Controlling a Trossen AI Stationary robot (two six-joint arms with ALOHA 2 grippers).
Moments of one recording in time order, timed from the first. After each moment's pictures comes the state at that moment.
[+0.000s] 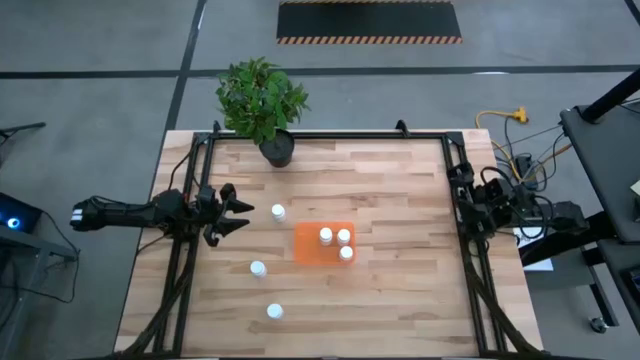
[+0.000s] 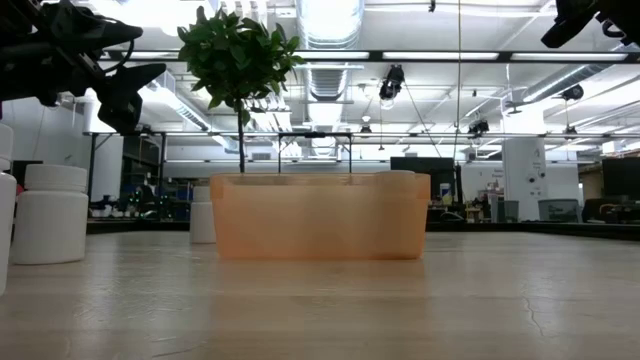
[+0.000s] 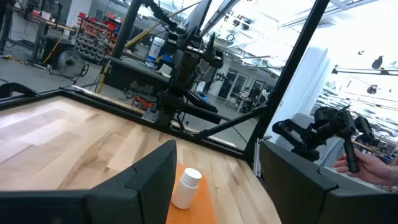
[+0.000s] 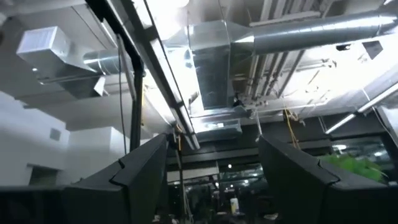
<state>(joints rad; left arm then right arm) -0.03 0.15 0.01 0.25 0.03 -0.41 0.02 0.07 0.01 0.85 -0.04 0.18</state>
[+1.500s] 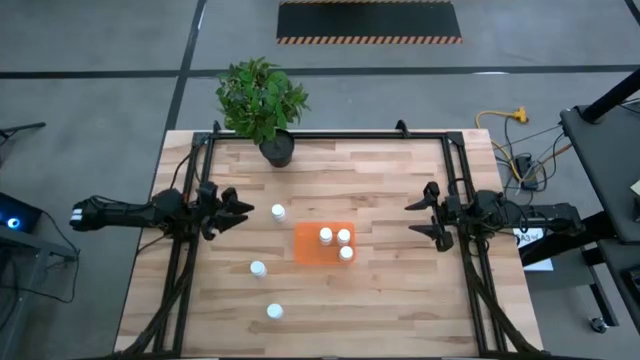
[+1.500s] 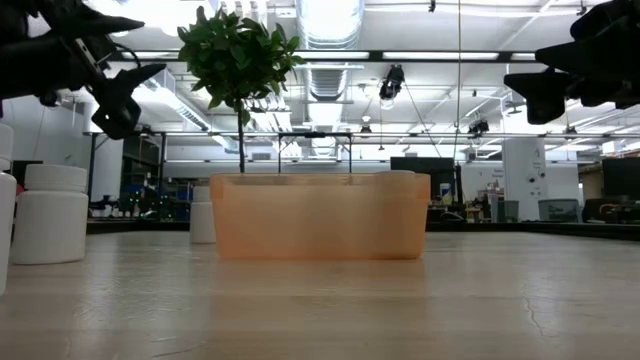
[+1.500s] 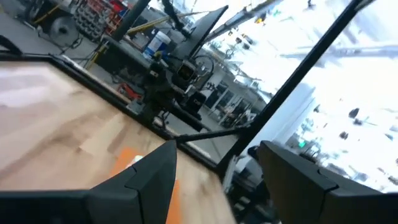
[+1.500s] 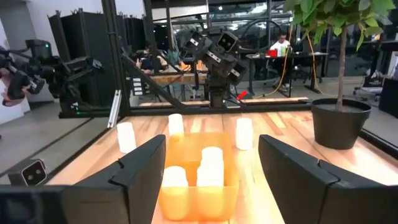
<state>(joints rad) -0.03 0.16 0.01 0.29 0.01 -0.69 0.02 0.00 0.01 0.06 -0.08 0.10</state>
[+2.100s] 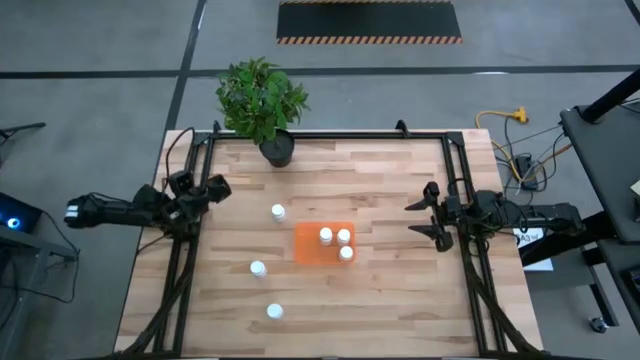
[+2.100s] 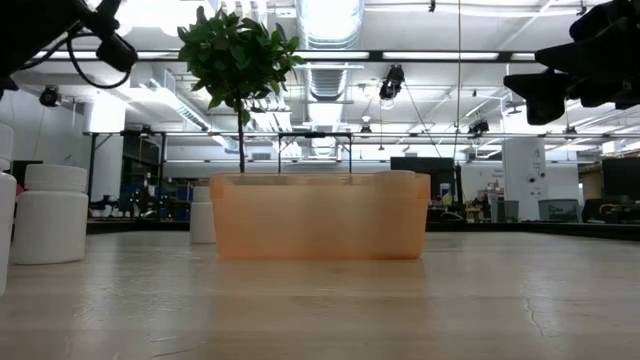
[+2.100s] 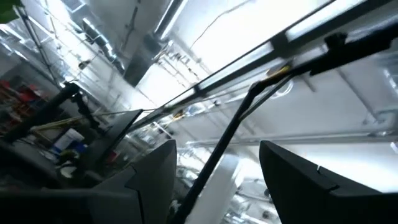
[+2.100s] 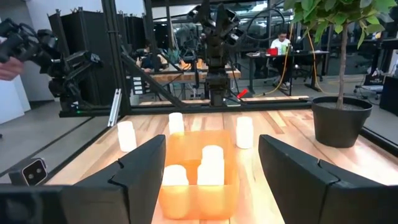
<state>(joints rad) -0.03 0.26 0.01 0.93 0.01 -0.77 0.02 0.01 0.01 0.06 -0.08 0.10</state>
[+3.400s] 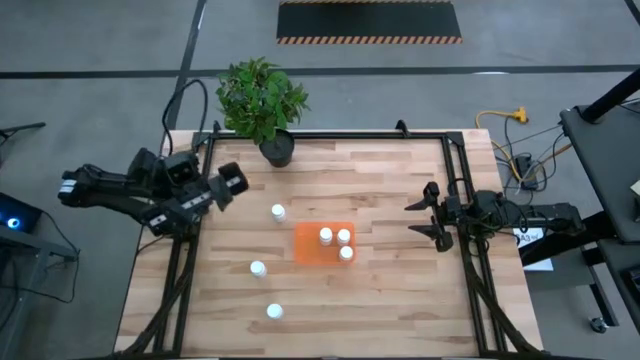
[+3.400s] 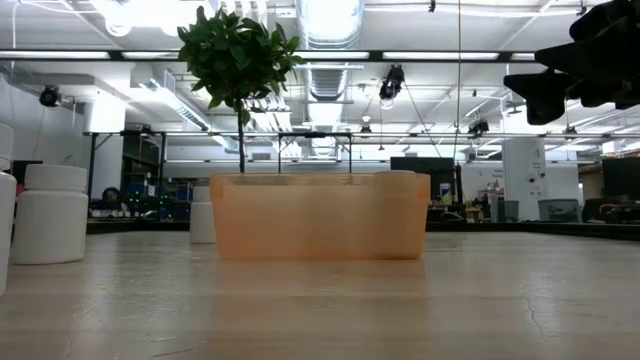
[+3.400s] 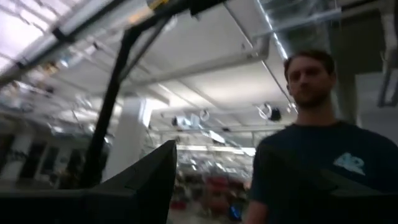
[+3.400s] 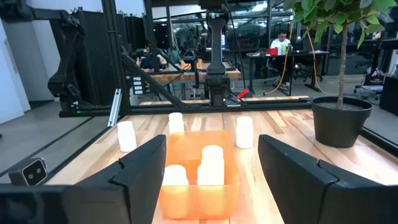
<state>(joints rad) -0.08 0.89 0.85 0.92 0.57 -0.70 0.02 0.01 0.01 0.06 -0.08 0.10</state>
